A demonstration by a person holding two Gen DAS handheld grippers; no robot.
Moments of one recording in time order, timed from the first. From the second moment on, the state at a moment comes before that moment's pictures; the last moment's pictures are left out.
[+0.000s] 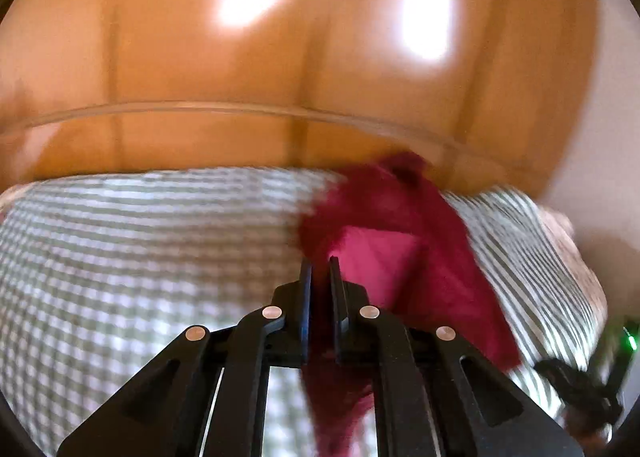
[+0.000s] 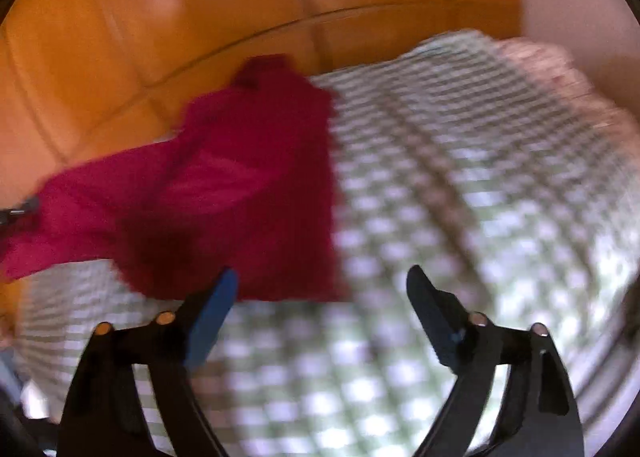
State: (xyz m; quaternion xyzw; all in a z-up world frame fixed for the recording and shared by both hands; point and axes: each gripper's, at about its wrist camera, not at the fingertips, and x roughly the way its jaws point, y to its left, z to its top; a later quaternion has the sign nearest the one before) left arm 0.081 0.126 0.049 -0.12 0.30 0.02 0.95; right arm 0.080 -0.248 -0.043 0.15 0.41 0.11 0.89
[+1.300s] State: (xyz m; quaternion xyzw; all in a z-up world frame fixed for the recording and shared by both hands) left arm 0.131 0.119 -0.077 -0.27 0.44 -0.13 0.85; right arm 0.146 -0.354 -0.037 0.20 0.41 0.05 0.89
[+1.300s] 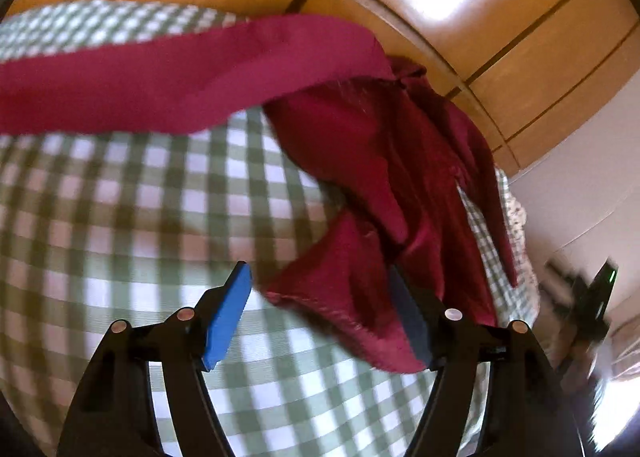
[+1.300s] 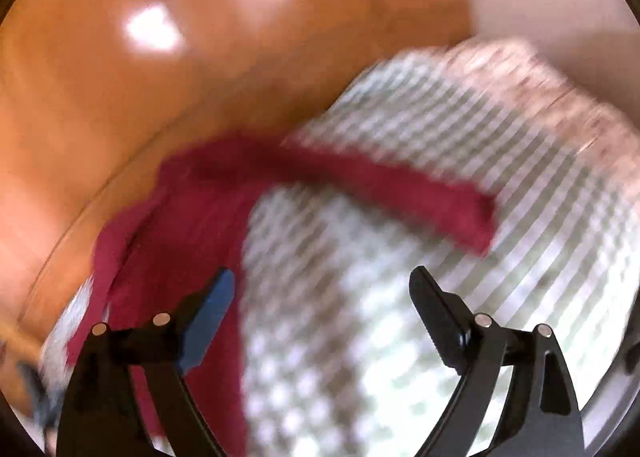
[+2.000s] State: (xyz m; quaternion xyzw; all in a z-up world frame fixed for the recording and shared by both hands) left arm 0.015 0.172 0.005 -0.30 0.37 -0.11 0.87; right arm 0.063 -0.305 0.050 0.12 0.36 0.15 0.91
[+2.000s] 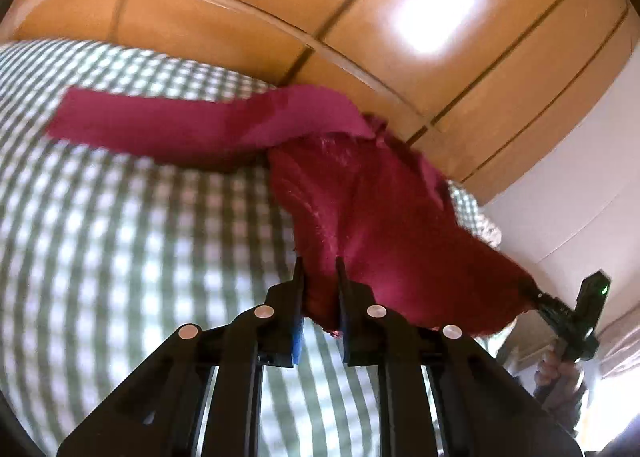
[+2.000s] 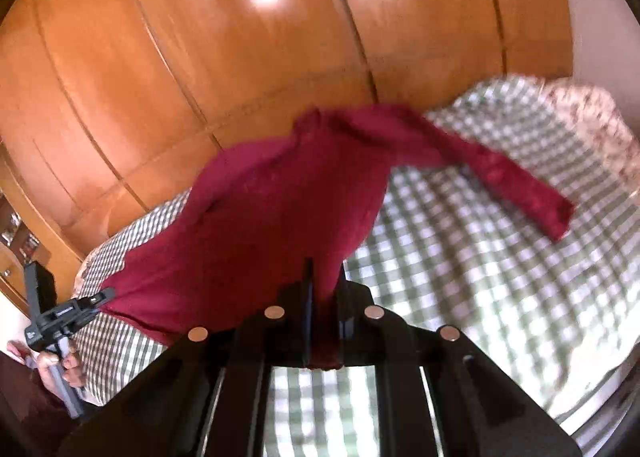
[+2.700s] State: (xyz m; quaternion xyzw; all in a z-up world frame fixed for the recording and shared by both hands) left arm -0.008 0.252 -0.049 -0.27 0.43 0.12 0.85; right arm 0.038 -0.271 -0.033 0.05 0.44 0.10 0.89
